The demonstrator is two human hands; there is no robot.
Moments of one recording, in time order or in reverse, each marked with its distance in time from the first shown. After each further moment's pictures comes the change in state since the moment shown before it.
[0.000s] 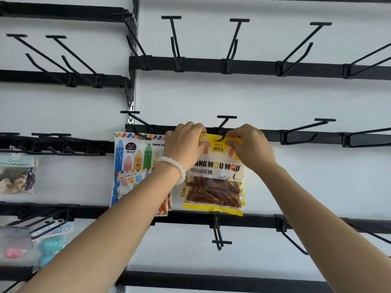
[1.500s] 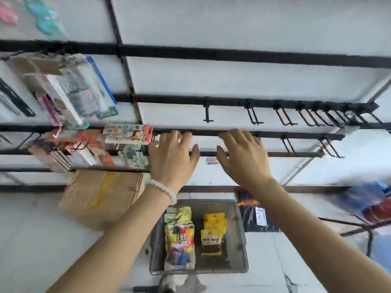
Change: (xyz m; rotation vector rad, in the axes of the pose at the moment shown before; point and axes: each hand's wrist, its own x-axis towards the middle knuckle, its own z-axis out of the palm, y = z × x) left_hand -0.475 0.131 -0.048 0.061 -0.592 -0.214; right_hand -0.492 -0.024 -0.046 -0.264 -0.492 -0.020
